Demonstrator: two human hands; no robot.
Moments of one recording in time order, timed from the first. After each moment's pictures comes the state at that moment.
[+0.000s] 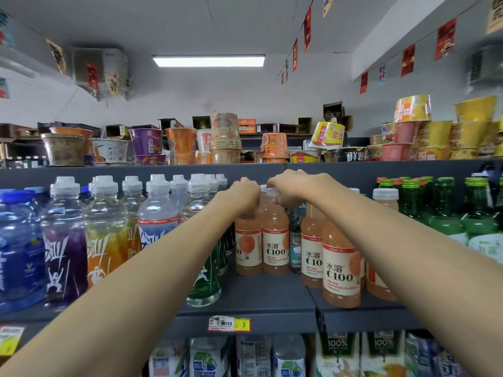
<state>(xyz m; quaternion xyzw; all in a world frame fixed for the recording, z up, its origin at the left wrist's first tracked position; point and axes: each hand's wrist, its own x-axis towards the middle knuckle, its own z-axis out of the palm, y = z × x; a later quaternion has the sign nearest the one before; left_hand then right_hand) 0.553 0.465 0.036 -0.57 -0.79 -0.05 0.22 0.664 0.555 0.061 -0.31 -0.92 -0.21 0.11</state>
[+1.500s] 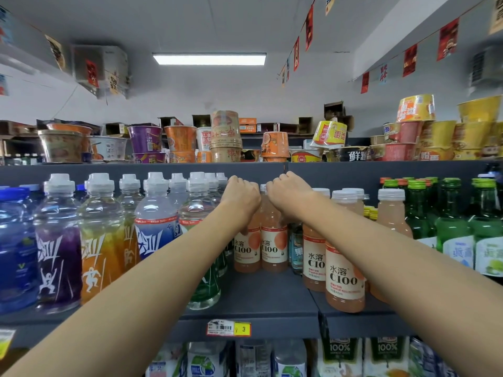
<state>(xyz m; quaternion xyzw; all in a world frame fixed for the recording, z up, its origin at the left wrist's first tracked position) 0.554 0.472 0.023 -0.48 -0.75 0.15 0.42 0.656 0.545 0.037 -0.27 -0.85 -0.44 0.11</state>
